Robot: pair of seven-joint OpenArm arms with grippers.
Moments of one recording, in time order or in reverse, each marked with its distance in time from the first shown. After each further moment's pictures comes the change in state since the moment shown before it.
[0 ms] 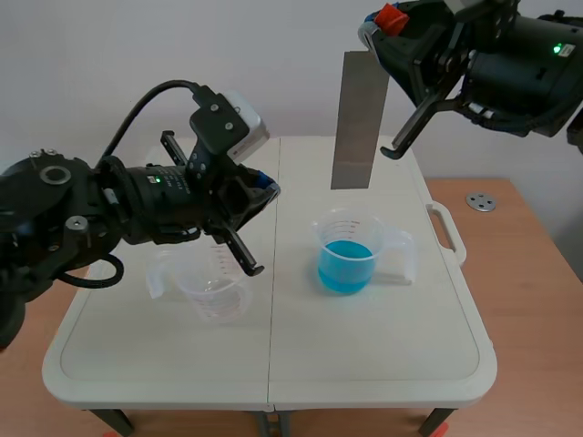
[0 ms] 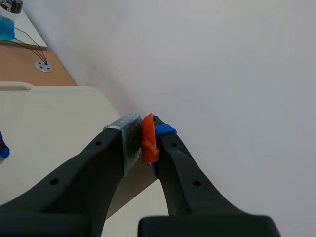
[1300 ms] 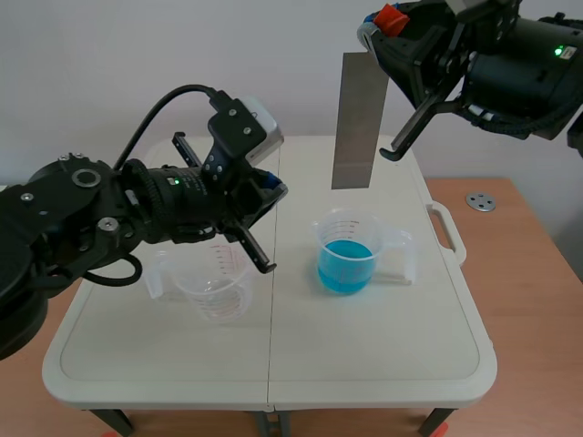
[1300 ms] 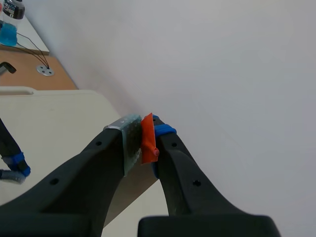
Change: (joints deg) left arm -2.1 -0.1 3.1 -2.9 0.5 3.7 -0.7; right arm -0.6 0.0 0.0 0.3 0.9 0.0 0.0
